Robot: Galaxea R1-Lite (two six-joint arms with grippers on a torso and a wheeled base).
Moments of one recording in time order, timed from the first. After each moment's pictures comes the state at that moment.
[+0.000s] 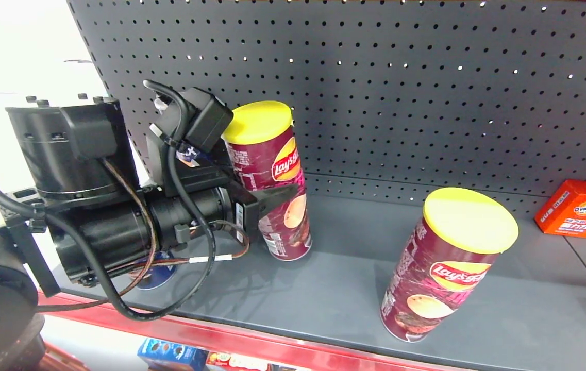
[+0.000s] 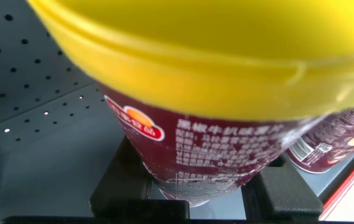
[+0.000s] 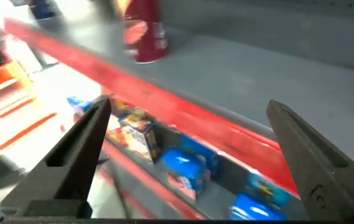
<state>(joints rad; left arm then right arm) -0.60 1.57 -0.89 -0.59 -0.21 0.08 0.36 0.00 -0.01 -0.05 0.18 0.05</state>
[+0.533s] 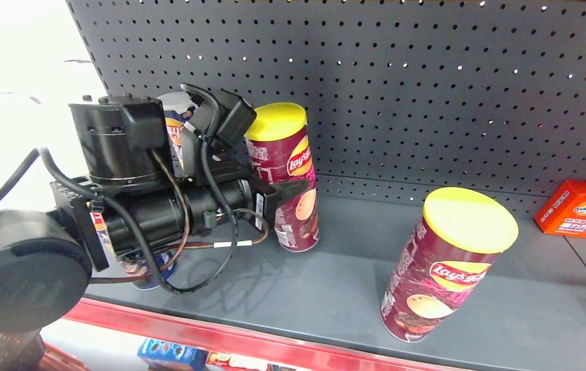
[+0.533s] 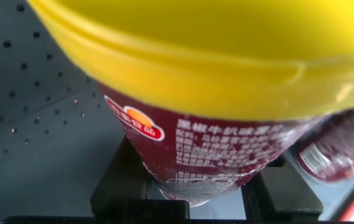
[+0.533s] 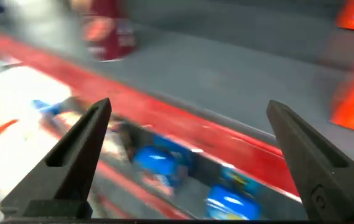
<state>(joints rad) -0.58 1.67 -0.98 -0.60 -0.22 0.08 0.33 0.00 -0.01 -0.03 0.05 0.01</state>
